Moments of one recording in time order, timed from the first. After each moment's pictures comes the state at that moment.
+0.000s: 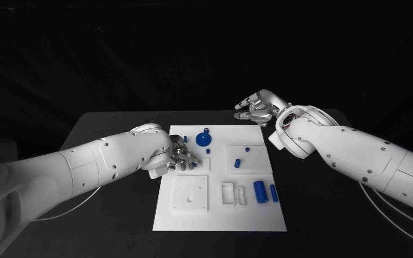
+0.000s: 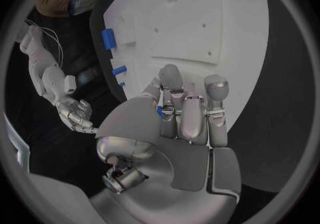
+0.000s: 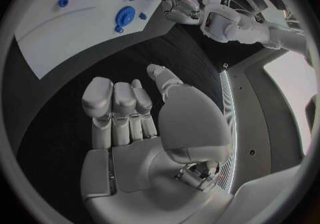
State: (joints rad) left arm 1.34 -0.42 -0.24 1.05 -0.83 0.09 -0.46; left_hand 1.08 0.08 0.05 0.01 0.08 1.38 -0.05 0.07 0.96 1.46 -0.08 0.66 0.37 1.46 -0.12 1.36 1.07 0.05 1.32 -0.12 0.86 1.31; right arm 1.11 -0.72 0.26 1.32 -1.18 -0.33 -0.12; right_hand 1.27 -0.13 0.19 -0.03 0.52 1.06 0.10 0.07 0.07 1.30 -0.01 1.10 1.23 1.46 -0.07 0.97 1.22 0.08 1.46 -0.09 0.95 1.31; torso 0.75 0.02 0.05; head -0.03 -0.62
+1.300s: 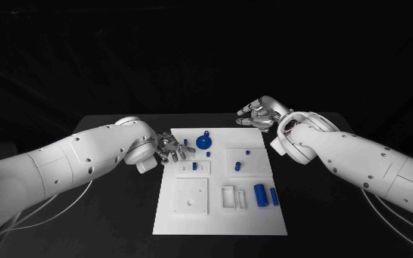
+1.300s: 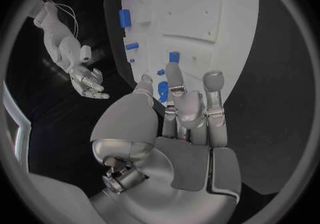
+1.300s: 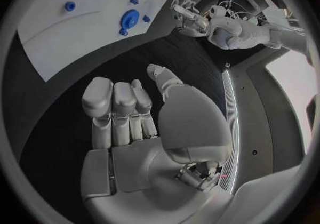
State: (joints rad) left arm 1.35 -0.55 -0.13 1.11 -0.74 0.06 -0.45; left_hand 1.06 0.02 -0.07 0.07 0.05 1.25 0.00 0.07 0.62 1.47 -0.07 0.54 0.33 1.44 -0.13 1.25 0.91 0.05 1.30 -0.15 0.67 1.31; right arm 1.09 -0.72 0.26 1.31 -1.17 -0.33 -0.12; right_hand 1.27 -0.13 0.19 -0.03 0.52 1.06 0.10 0.07 0.07 1.30 -0.01 1.10 1.23 1.46 -0.07 0.97 1.22 0.08 1.46 -0.09 0.95 1.31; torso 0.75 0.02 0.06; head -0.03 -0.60
